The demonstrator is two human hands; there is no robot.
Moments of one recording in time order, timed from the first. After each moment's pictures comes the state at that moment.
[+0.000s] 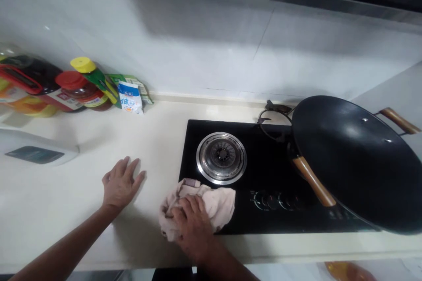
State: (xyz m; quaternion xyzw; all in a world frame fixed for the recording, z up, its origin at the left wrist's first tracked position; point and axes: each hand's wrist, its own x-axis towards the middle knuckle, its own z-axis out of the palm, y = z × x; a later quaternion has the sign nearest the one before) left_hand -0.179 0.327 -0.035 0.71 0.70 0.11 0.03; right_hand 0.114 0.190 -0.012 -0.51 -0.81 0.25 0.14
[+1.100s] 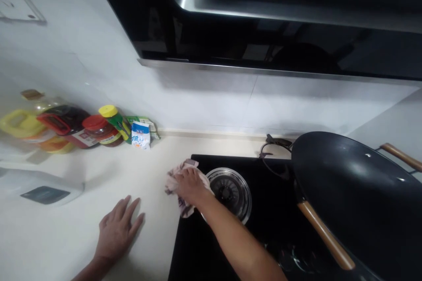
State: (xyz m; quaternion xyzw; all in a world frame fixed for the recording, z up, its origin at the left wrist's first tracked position) left_hand -0.196 0.329 -0.049 0.71 0.70 0.07 -0.02; right_hand 0.099 0.442 -0.015 -0.50 -0.86 0.12 0.09
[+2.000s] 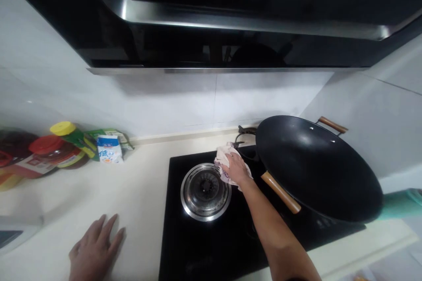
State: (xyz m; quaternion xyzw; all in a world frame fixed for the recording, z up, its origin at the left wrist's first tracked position) left_hand -0.194 0.341 -0.042 0.70 0.71 0.06 0.01; right_hand 0.361 0.418 -0.038 -0.76 -0.64 0.07 0.09
